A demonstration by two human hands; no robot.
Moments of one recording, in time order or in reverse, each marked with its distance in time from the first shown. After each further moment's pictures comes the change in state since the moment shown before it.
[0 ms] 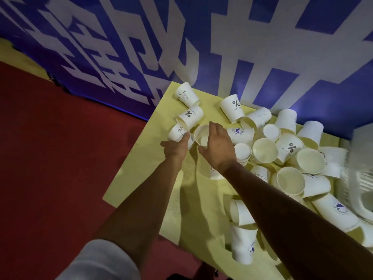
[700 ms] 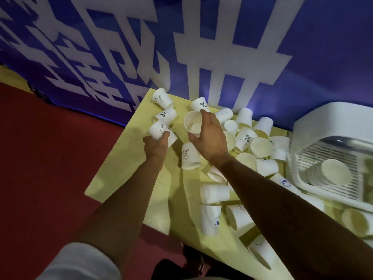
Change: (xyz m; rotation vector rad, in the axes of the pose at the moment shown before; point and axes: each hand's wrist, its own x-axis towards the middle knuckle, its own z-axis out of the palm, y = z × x) left_hand -0.084 0.003 -0.007 -0.049 0.028 0.257; right_hand -0.054 0.018 -0.086 0.113 0.259 -0.017
